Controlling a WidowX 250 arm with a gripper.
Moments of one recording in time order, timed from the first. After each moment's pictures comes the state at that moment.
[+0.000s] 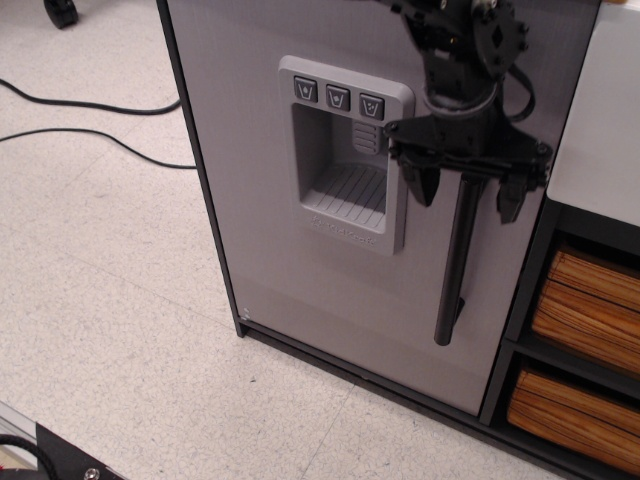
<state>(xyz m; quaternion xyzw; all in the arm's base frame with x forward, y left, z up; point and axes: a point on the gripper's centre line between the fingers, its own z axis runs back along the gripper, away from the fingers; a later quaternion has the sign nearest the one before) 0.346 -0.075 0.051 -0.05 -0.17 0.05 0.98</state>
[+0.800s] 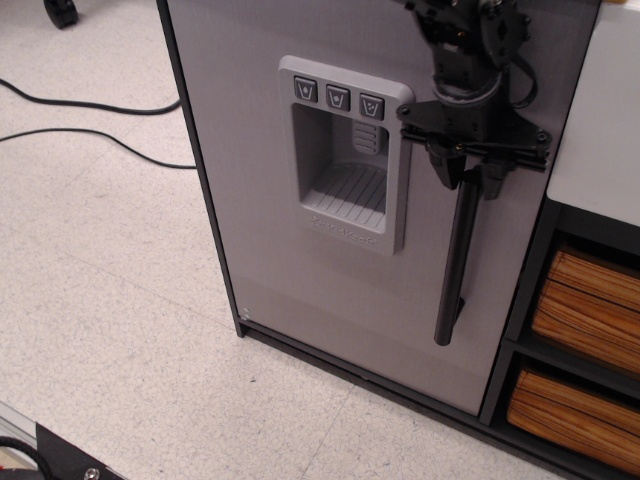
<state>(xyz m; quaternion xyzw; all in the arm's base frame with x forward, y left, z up) 0.371 -0.075 0.041 -0.05 -0.19 0.01 0.98</state>
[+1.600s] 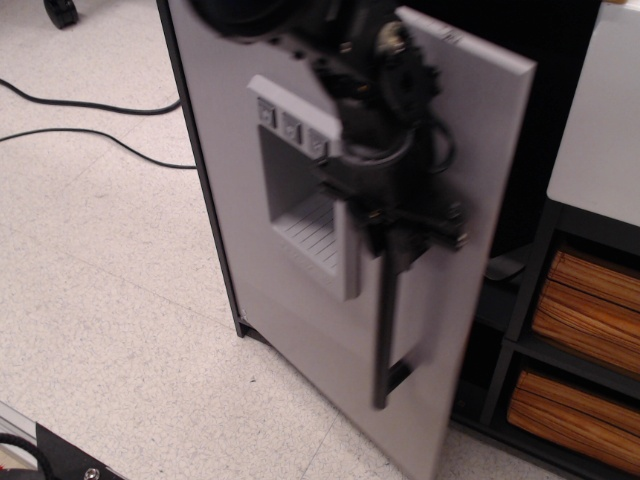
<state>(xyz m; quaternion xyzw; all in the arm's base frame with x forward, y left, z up) 0.284 -0.039 0.040 -0.03 -0.14 -0.04 0.99</state>
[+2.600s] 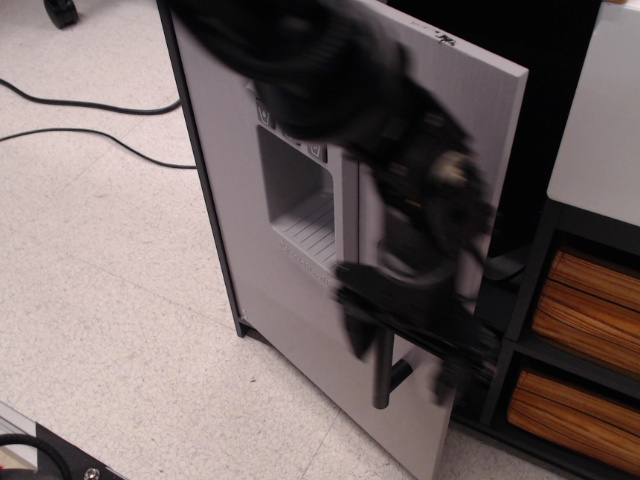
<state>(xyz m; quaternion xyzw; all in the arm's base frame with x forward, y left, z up) 0.231 -0.101 0.003 -0.01 -0.04 -0.06 1.00</state>
